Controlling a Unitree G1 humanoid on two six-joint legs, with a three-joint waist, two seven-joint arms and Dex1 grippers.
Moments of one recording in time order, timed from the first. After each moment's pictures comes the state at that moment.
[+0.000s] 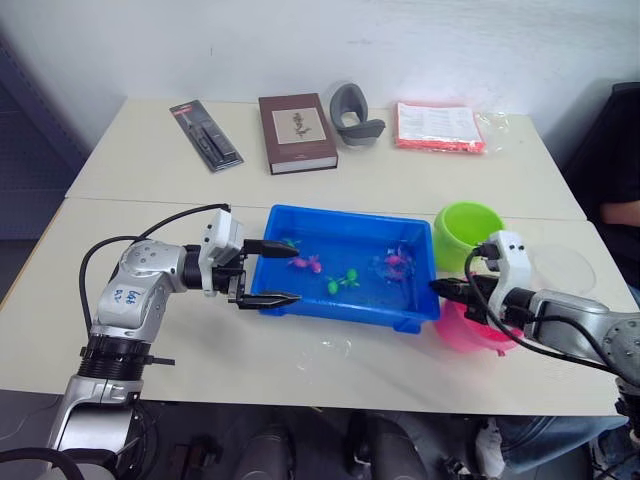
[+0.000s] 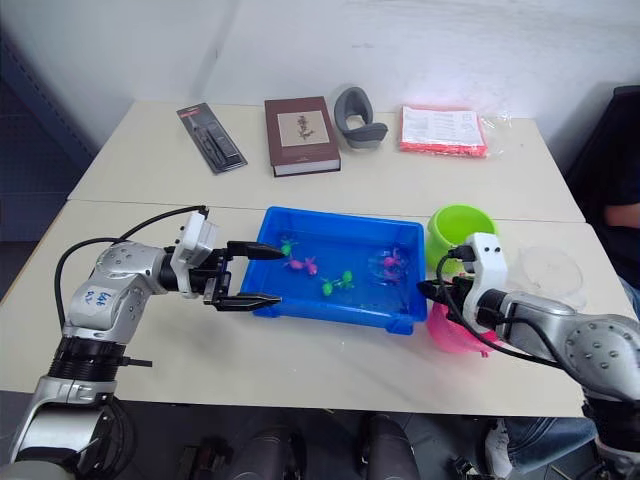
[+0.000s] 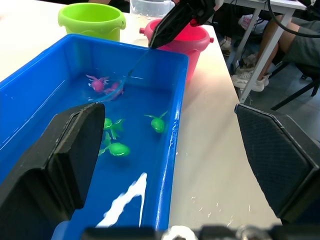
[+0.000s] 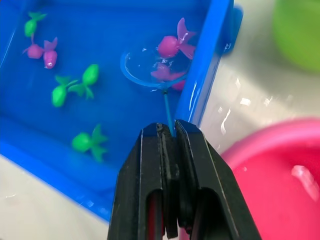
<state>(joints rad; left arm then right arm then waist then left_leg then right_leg) -0.54 0.59 -0.02 0.09 -0.44 0.30 -1.30 -0.24 -0.87 -0.12 -0.33 1.35 1.02 -0.11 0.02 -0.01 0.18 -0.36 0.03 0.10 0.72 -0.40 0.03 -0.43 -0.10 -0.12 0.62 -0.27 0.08</state>
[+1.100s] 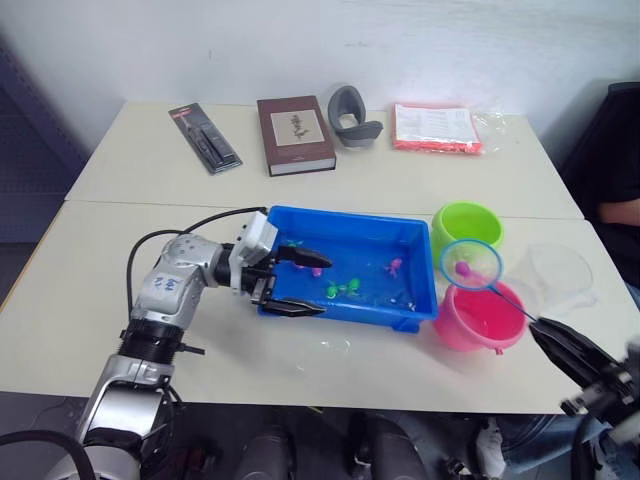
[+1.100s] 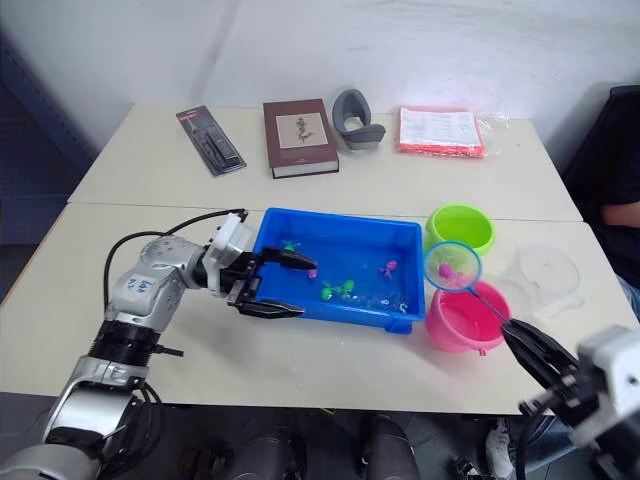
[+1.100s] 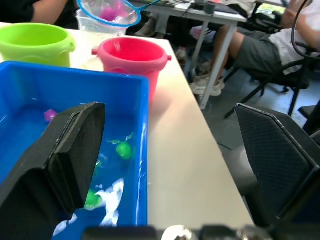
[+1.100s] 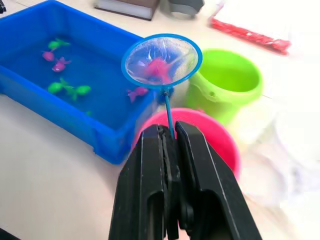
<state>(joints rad) -0.65 0.48 -0.13 0.20 -0.44 0.29 -1.41 0.78 -0.50 -0.81 -0.94 0.77 0.41 0.56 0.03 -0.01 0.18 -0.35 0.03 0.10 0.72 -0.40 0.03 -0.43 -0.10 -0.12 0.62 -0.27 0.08</state>
